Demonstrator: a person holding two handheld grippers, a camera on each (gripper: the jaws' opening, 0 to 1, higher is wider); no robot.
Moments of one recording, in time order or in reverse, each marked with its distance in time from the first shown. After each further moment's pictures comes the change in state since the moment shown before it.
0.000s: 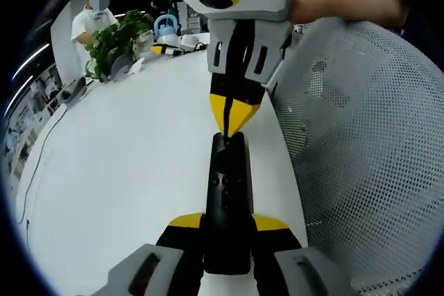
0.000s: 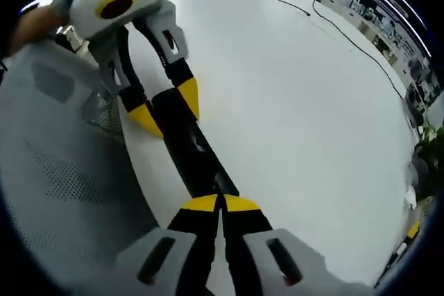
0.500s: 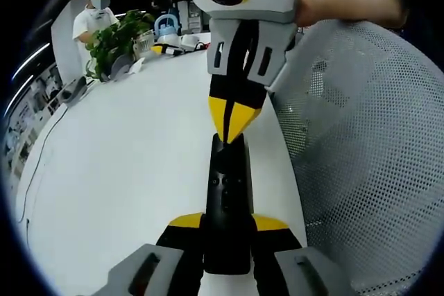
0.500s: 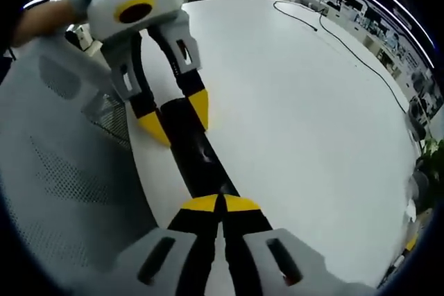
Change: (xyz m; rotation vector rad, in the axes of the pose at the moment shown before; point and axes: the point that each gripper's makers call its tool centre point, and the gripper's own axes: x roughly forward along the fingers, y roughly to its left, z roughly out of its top) left arm 0.000 0.000 0.000 -0.004 -0.001 0.002; right arm 0.006 0.006 0.010 -0.062 0.004 0.026
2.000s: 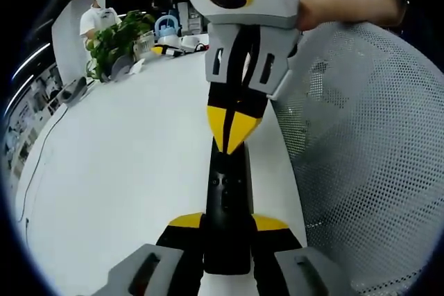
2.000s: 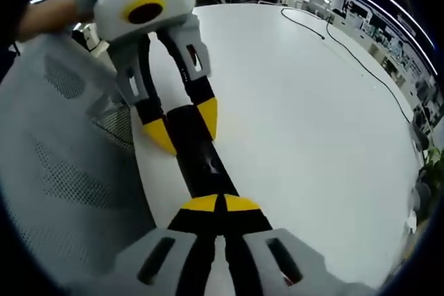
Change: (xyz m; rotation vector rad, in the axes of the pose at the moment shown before) left arm 0.000 -0.001 0.000 0.000 -0.008 -0.003; right arm 0.005 0.006 0.011 -0.050 -0.048 0.023
